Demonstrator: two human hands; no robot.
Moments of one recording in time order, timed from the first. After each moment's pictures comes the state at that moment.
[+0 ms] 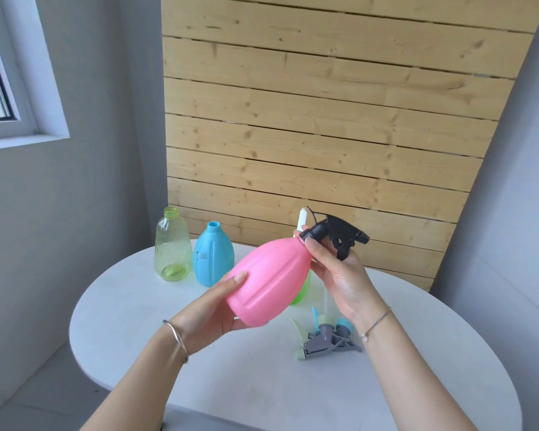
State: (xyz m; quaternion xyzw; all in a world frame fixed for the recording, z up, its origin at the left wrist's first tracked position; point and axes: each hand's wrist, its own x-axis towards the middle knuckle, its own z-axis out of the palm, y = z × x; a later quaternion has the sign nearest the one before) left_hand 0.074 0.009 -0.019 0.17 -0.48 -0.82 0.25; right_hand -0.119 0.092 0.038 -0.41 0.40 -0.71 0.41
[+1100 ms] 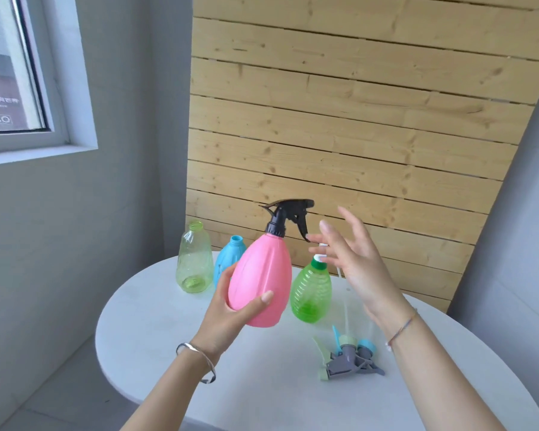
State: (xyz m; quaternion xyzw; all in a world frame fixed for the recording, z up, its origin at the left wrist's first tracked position) left_hand 0.089 0.014 -0.014 0.27 -0.60 -0.59 0.47; right_hand -0.079 0.092 0.090 -0.49 0.58 -0.61 0.24
